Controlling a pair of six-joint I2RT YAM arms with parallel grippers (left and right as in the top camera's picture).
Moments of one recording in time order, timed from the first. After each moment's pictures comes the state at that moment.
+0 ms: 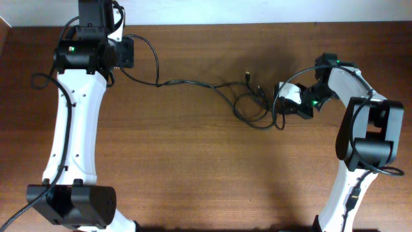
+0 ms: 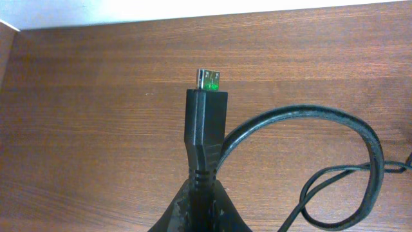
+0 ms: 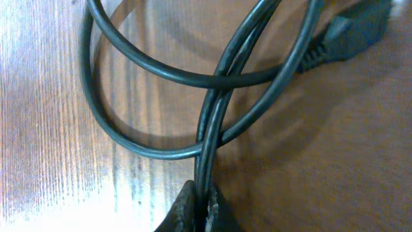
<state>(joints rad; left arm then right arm) -0.02 1.75 1.90 -1.03 -0.16 0.06 -0.11 2.24 1.62 -1.02 -0.54 -1.52</state>
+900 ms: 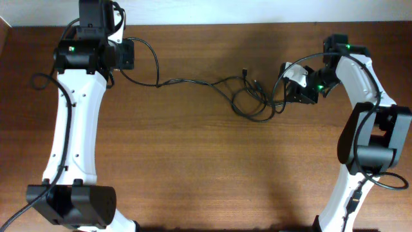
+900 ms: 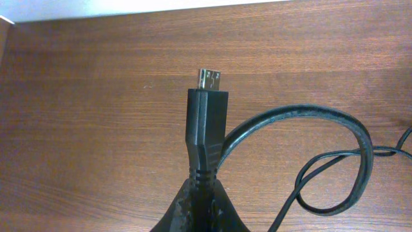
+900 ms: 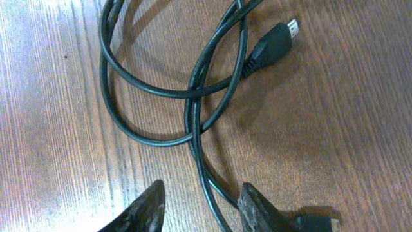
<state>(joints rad) -0.02 1.75 1.90 -1.05 -0.16 0.06 -0.11 2.19 1.77 -1.11 -0.54 -1.39</state>
